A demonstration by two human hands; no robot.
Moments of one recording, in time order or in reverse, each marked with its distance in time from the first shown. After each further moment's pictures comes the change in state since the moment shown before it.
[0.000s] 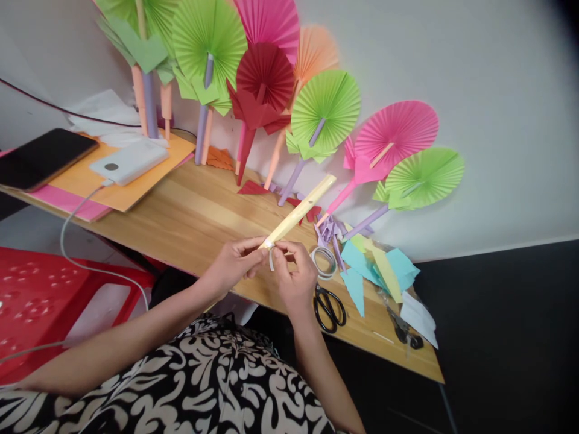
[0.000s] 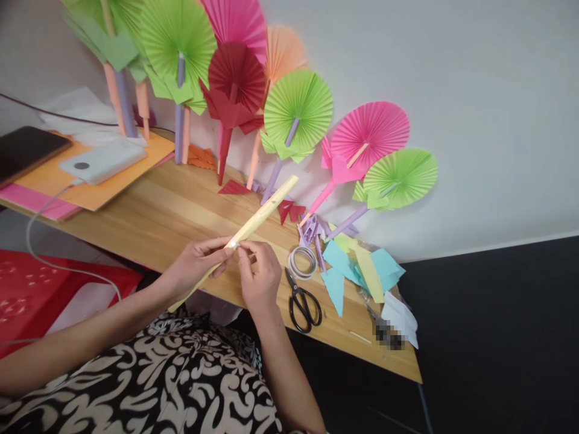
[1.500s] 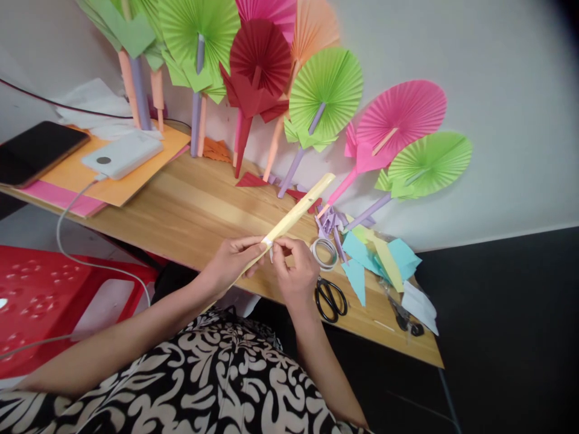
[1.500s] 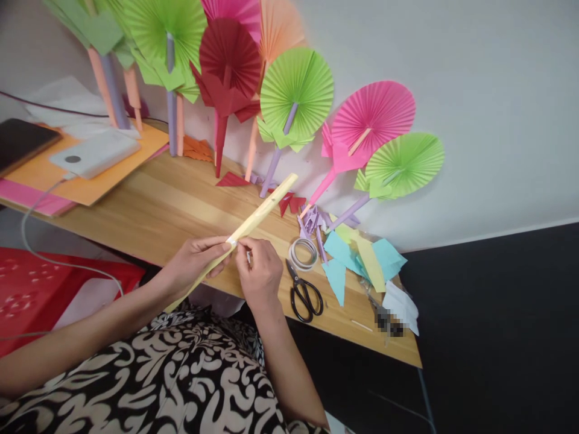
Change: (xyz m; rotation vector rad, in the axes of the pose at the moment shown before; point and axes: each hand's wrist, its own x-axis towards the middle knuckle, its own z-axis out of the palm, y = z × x) left_hand -0.007 -0.001 0.003 -0.017 -0.012 -0.079; right_hand -0.004 0.005 0.001 -0.212 0.075 -0.216
